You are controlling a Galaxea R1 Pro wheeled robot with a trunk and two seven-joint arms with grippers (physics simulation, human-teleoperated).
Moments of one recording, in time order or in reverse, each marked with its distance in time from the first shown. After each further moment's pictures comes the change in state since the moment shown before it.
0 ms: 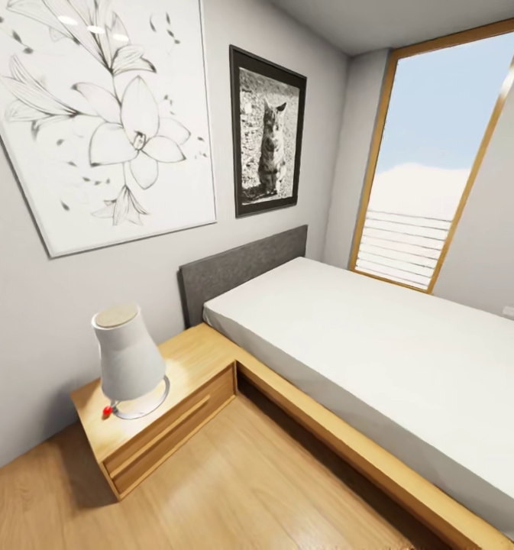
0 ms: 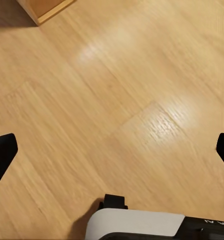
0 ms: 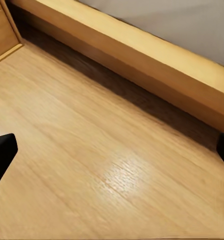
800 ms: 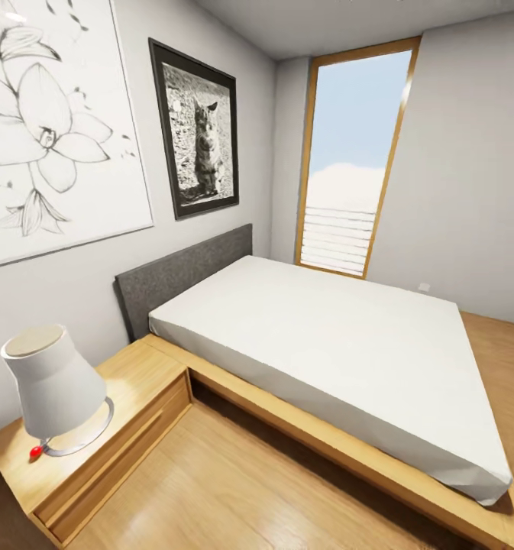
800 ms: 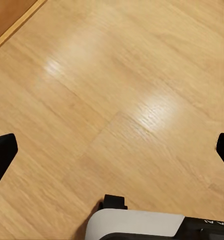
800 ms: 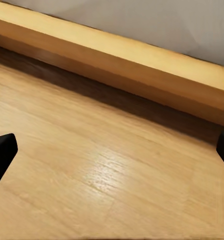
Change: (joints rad) left arm 0.000 0.000 -0.002 0.000 0.001 -0.002 -0.001; right arm 0.000 0.000 -0.002 0.005 -0.001 -0.007 -0.002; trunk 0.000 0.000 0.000
